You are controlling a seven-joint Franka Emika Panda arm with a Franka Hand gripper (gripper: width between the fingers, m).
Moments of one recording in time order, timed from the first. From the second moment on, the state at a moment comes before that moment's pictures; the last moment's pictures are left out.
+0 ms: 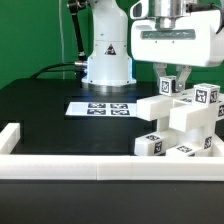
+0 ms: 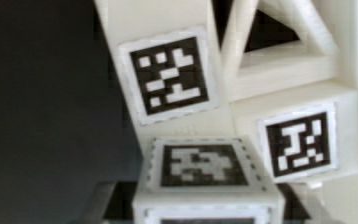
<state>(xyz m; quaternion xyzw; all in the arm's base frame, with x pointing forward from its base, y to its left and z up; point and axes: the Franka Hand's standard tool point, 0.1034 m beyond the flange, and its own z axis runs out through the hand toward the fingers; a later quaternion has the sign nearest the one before) 0.540 0.078 0.110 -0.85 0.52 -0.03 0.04</state>
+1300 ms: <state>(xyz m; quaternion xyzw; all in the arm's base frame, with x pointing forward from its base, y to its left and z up) 0.540 0.092 0.114 -0.99 0.10 -0.04 0.02</state>
